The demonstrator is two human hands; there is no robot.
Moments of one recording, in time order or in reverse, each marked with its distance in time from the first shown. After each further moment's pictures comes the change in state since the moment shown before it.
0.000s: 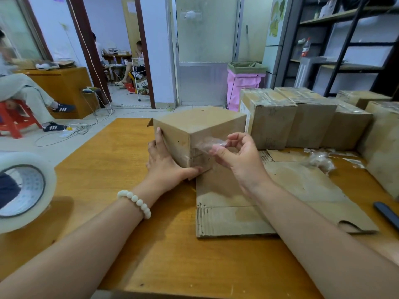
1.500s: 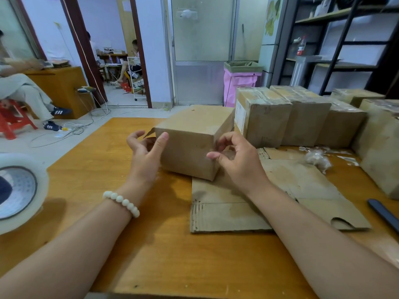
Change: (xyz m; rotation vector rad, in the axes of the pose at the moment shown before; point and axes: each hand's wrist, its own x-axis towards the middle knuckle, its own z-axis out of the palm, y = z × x) left_hand 0.006 -0.003 -0.015 -0.582 0.152 -0.002; right_hand 0.004 0.009 -0.020 -0.634 -0.041 -0.433
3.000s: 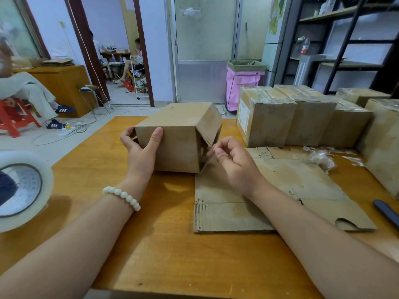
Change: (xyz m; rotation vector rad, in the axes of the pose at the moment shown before) left_hand 0.004 0.005 -0.007 -0.012 0.149 -0.064; right_hand -0.006 -0.004 0.008 0.259 -0.219 0.141
